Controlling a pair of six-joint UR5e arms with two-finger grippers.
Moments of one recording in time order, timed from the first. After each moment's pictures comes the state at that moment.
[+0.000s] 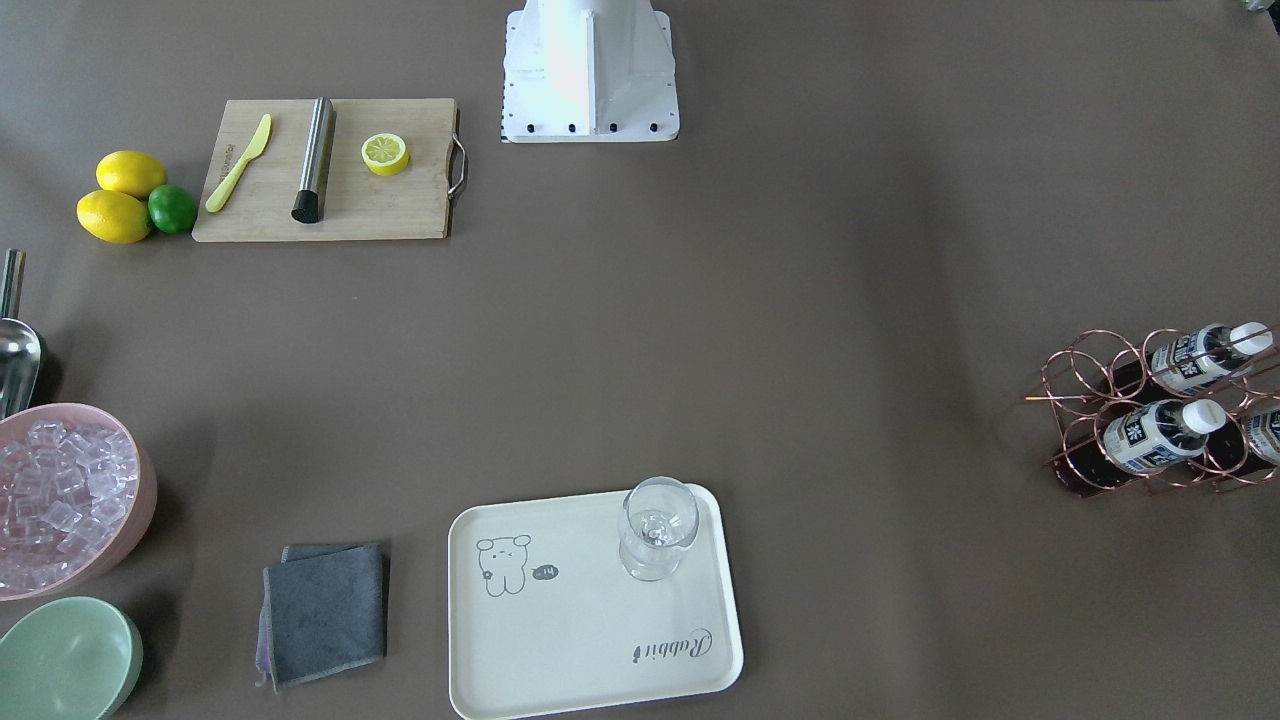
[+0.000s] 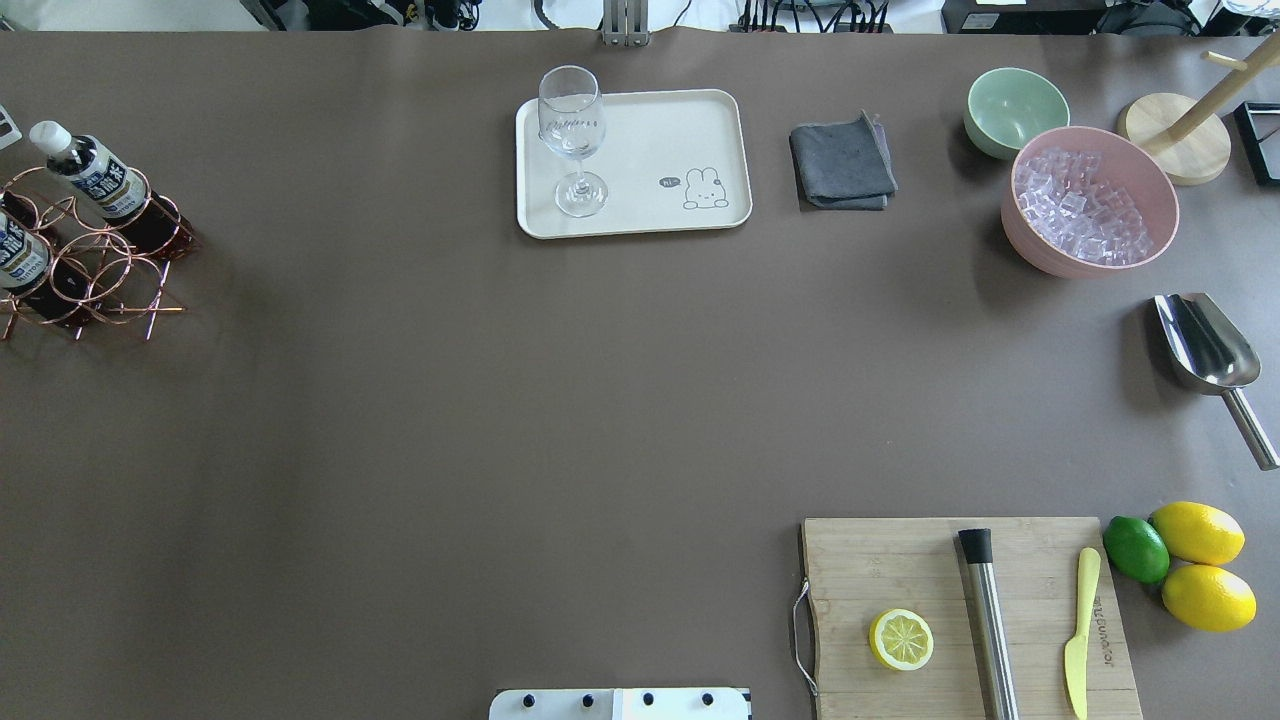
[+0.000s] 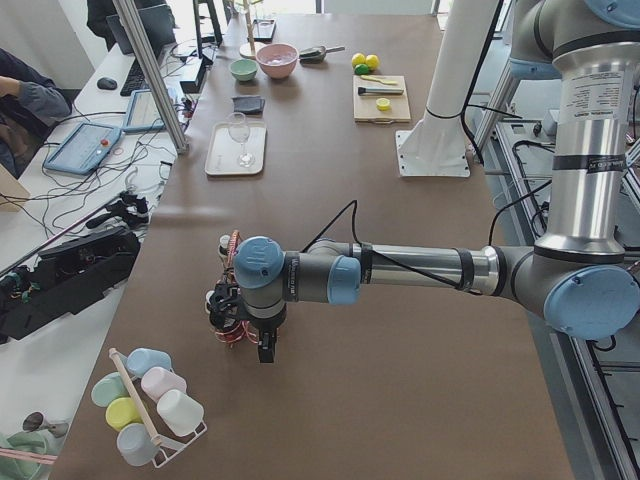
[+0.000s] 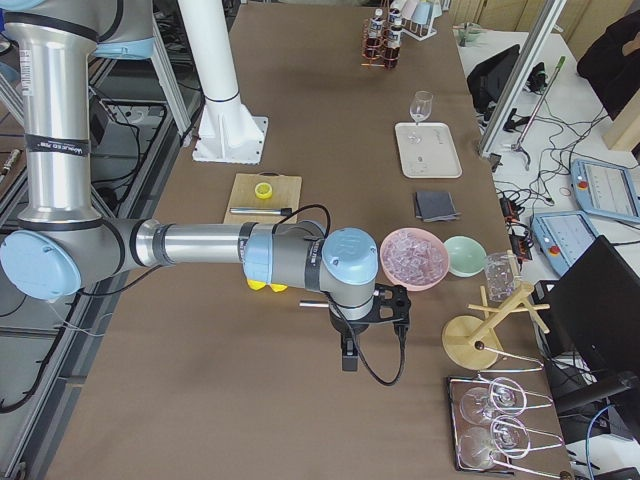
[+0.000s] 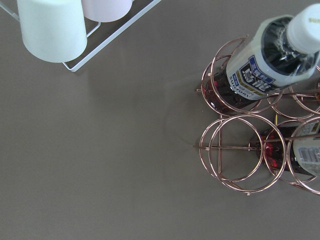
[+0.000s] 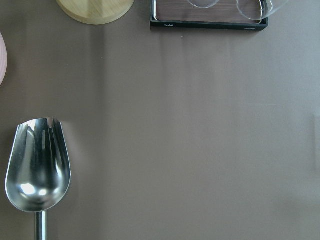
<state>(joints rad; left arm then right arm) -1.60 -1.57 -1.61 -1.60 -2.36 -0.06 1.73 -1.62 1.70 -1.69 2.28 -0.13</state>
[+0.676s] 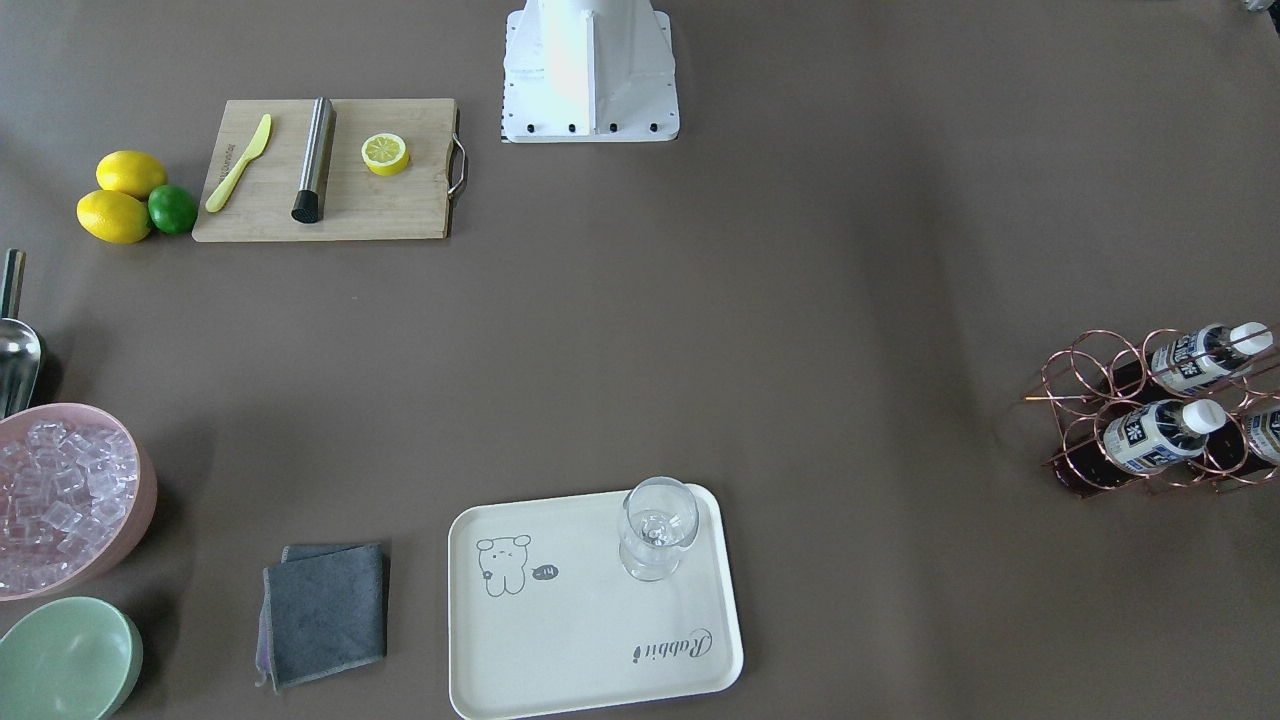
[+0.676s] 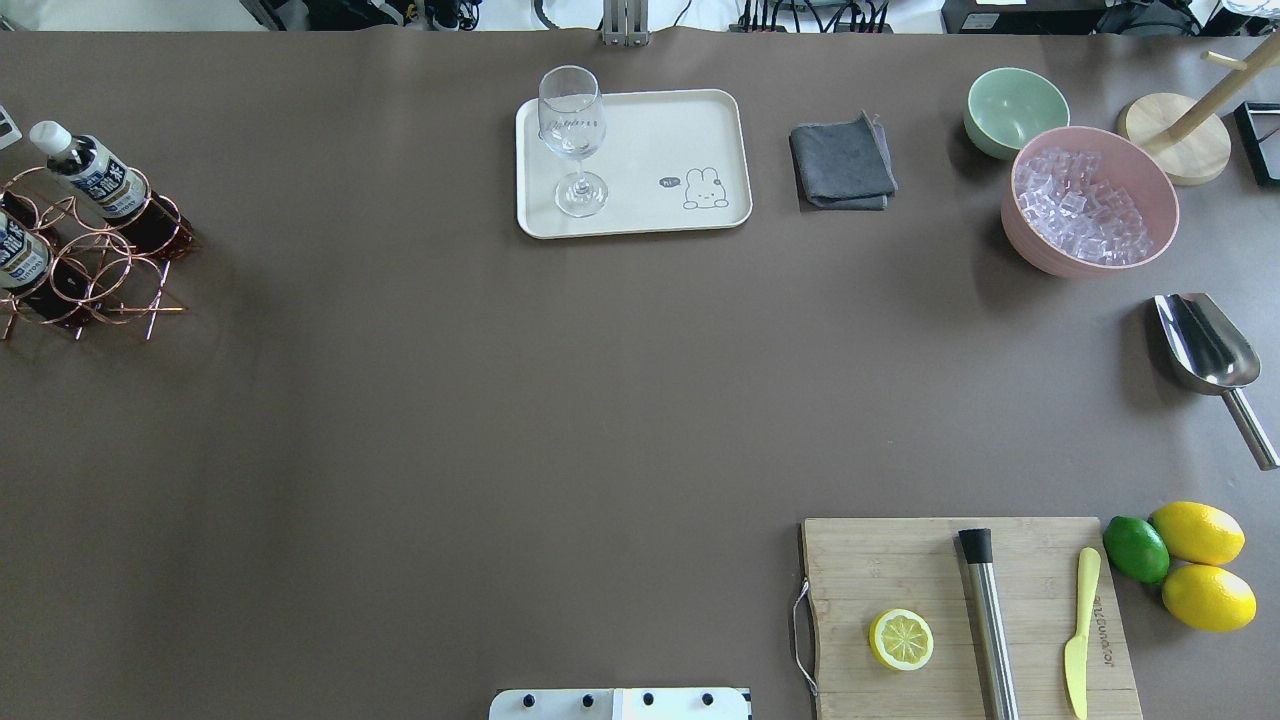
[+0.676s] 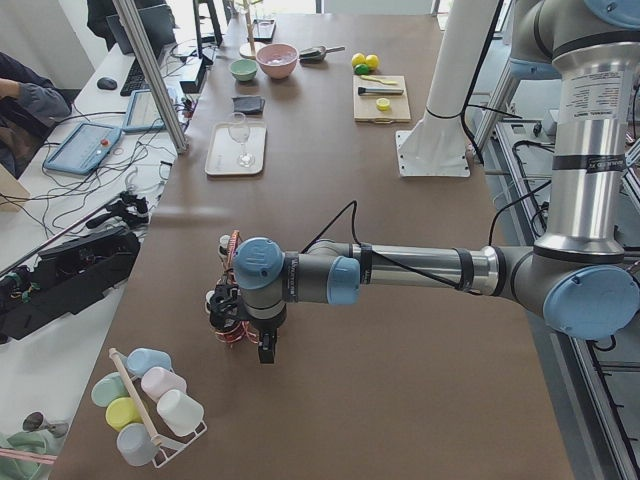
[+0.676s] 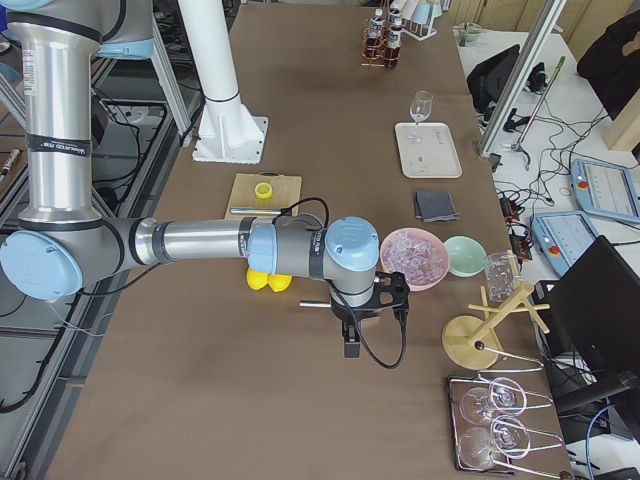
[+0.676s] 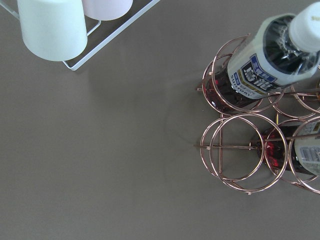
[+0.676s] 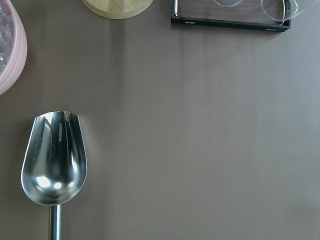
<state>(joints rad) -1.60 -1.57 -1.61 -1.60 -2.36 -0.06 1.69 -1.63 1.74 -1.69 2.28 -0.13</state>
